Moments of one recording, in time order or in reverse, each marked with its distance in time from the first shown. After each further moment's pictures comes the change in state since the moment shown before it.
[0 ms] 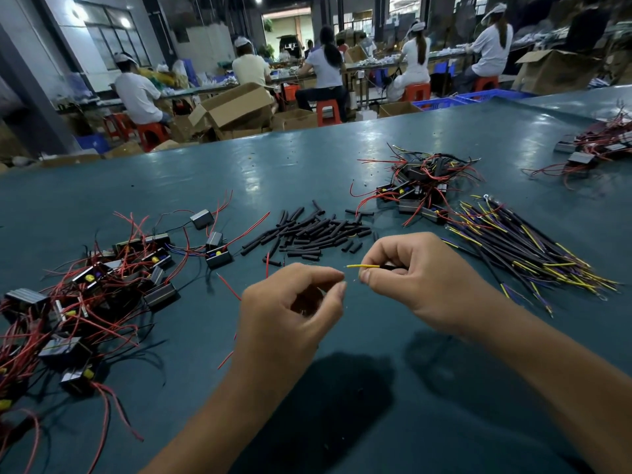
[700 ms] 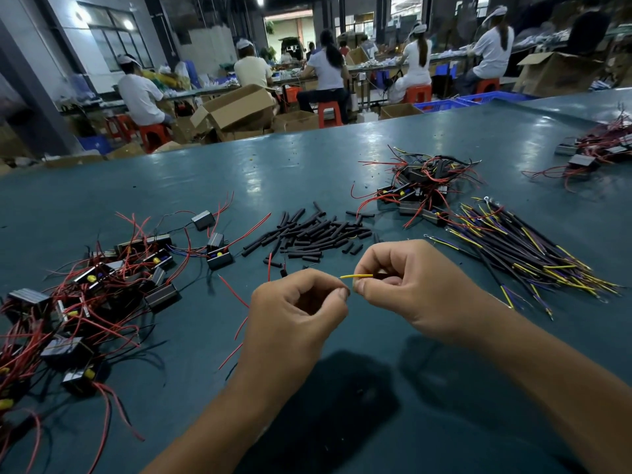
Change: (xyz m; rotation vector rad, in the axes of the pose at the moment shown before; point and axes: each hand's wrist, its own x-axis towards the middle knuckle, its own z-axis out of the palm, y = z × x) left_hand -0.001 0.006 0.003 -0.207 -0.075 -0.255; right_hand -0.003 -0.005 0.005 0.032 -0.081 -0.035
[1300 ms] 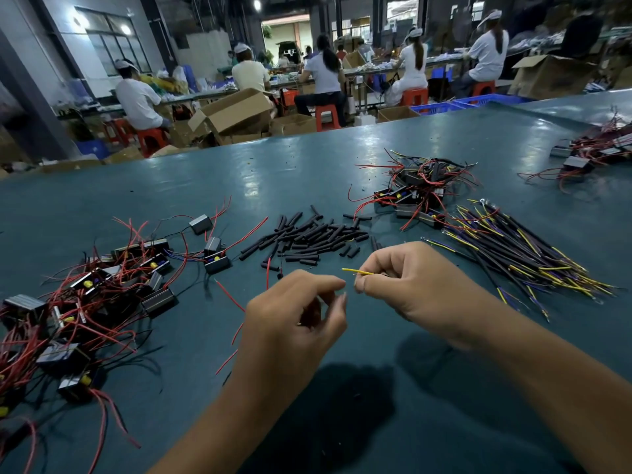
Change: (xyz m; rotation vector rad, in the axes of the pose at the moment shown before) left_hand 0.000 -0.010 -0.002 0.330 0.061 0.417; right_hand 0.003 0.008 -0.002 0.044 0.066 0.164
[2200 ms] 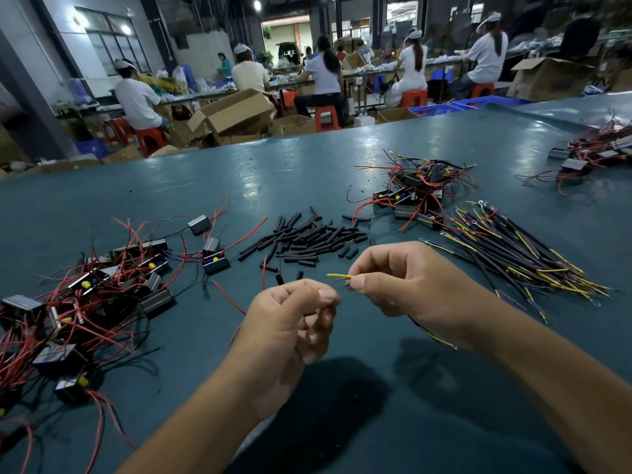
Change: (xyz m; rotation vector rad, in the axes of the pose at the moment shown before) left_hand 0.009 0.011 -0.006 -0.973 -0.191 -0.940; right_hand -0.002 -0.007 -0.004 0.135 -0.138 -0.086
